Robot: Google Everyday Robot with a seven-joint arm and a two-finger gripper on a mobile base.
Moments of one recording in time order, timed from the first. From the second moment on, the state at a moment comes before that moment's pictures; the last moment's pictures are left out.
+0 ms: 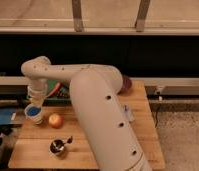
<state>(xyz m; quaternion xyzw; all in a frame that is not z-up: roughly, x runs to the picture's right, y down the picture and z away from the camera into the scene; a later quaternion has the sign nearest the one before) -0.328 0.078 0.809 -0.42 -0.04 0.24 0.88</state>
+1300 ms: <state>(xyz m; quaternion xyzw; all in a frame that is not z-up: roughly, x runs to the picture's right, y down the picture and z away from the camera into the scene) -0.306 -0.041 0.714 -0.31 -0.07 0.26 0.91</state>
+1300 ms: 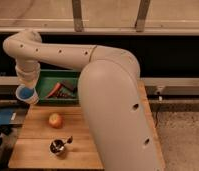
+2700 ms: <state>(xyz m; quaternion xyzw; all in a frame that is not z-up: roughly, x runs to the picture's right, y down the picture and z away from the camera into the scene) -0.239 -0.080 0.780 -0.31 -0.10 0.37 0.87</state>
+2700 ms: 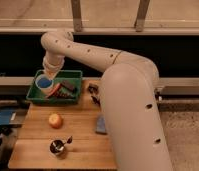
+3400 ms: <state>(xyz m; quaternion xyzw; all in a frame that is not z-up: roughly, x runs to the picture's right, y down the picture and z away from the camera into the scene) -0.252 -0.101 0.800 -0.30 -0.12 0.37 0.87</state>
